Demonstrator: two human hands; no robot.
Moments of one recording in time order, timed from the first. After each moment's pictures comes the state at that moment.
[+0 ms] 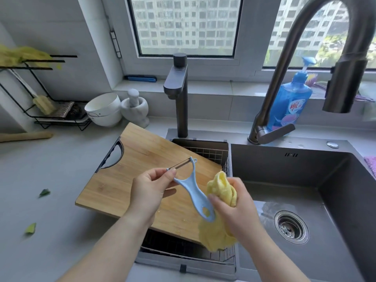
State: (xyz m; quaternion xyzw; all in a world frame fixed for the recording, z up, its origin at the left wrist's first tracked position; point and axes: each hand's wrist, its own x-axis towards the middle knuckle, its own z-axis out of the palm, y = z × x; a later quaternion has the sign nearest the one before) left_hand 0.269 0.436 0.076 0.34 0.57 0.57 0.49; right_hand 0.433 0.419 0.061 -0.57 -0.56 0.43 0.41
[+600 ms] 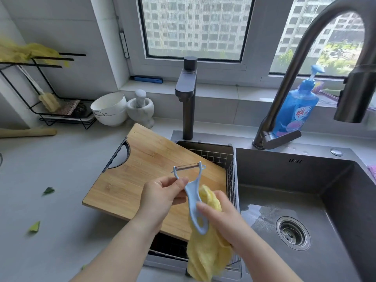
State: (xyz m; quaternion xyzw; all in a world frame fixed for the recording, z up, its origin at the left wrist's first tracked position) left_hand 0.266 0.429 0.078 0.34 0.57 0.53 0.53; right_hand 0.408 0.424 0.051 -0.53 -0.52 0.60 0.29
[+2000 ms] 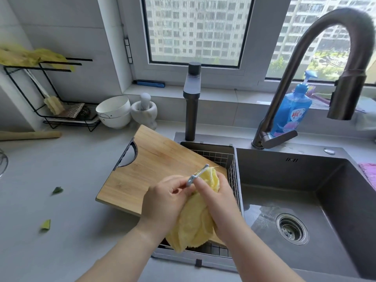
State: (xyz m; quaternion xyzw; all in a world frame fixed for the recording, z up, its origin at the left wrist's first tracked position) left_hand 0.242 0.401 0.076 0.65 0.56 0.47 0.21; right_hand 0.363 0.409 0.084 -0.51 -0.42 0.60 0.45
